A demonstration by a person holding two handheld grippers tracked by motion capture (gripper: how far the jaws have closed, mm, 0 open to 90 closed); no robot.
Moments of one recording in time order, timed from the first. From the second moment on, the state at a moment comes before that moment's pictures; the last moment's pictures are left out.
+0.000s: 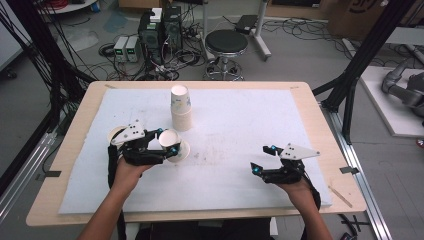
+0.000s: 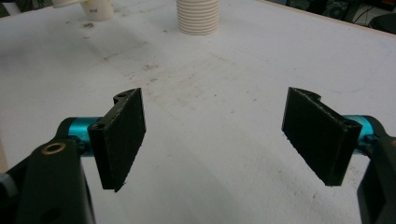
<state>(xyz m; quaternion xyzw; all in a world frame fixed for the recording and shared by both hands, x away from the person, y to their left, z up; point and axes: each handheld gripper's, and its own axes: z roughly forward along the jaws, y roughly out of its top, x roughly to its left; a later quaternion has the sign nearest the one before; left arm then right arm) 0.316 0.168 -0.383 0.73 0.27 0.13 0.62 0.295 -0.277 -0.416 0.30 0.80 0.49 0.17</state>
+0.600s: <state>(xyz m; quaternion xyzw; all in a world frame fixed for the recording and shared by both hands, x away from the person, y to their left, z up) 0.315 0.153 -0.386 0.74 0.24 0.10 0.62 0.292 -0.271 -0.413 0.29 0.79 0.51 0.17</state>
